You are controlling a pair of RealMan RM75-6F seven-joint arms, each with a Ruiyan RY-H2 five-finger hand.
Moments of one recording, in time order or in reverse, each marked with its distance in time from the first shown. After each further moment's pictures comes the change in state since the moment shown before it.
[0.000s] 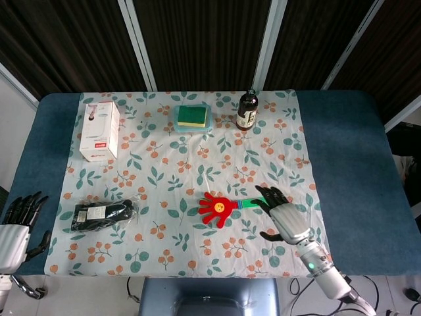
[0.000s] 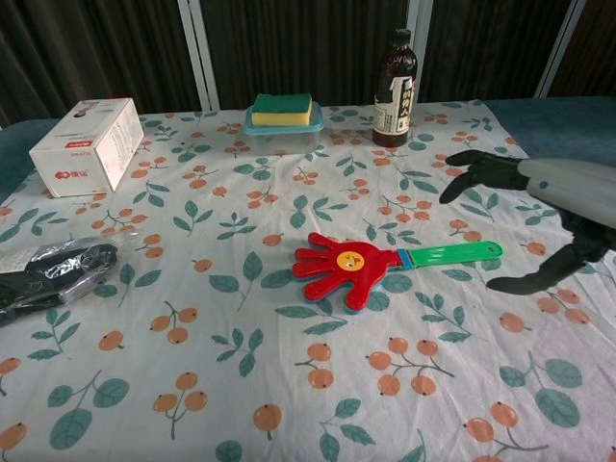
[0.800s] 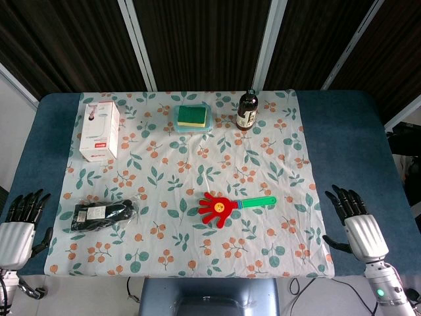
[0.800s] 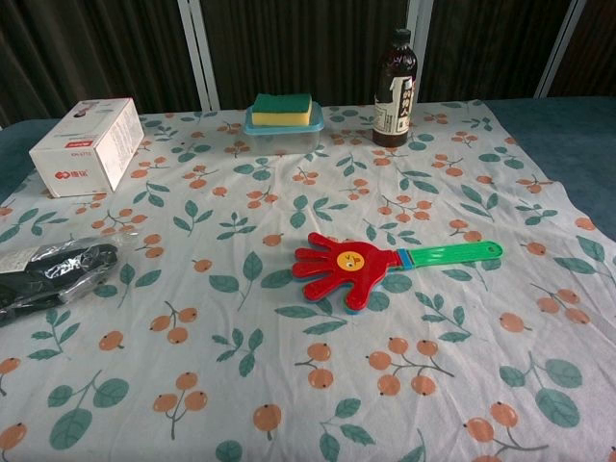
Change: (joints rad) left arm -0.006 -0.057 -0.025 0.012 -0.039 -0.004 0.132; right arm -0.262 0.247 -0.089 0.059 -0.130 0.375 0.176
